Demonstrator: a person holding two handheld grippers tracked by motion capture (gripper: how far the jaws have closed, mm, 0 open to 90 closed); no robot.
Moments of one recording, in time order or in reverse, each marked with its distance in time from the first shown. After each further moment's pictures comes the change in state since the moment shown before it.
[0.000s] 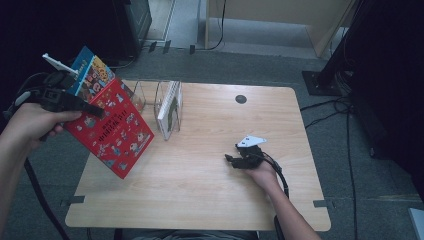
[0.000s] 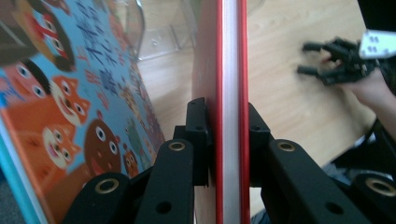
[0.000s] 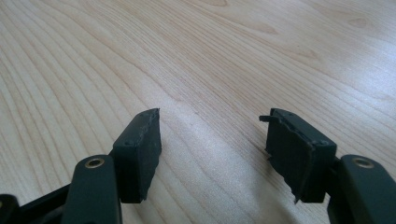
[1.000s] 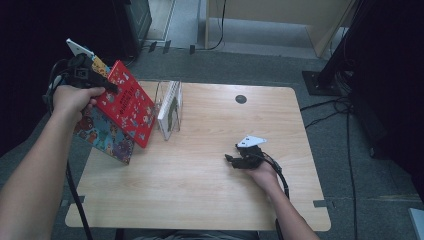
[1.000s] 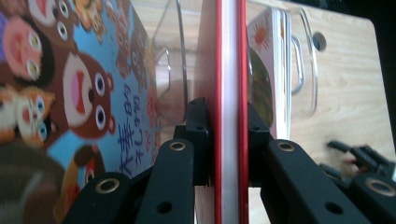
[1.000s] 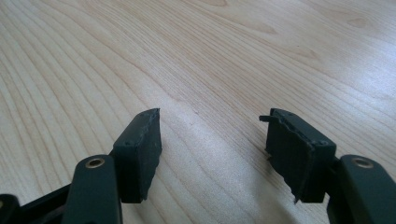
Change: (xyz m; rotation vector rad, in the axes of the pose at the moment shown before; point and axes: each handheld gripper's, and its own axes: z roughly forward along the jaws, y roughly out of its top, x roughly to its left) left arm 0.028 0.069 0.052 -0.132 0.076 -0.222; right arm 0.000 0.000 0.000 -0.002 -0.003 0.002
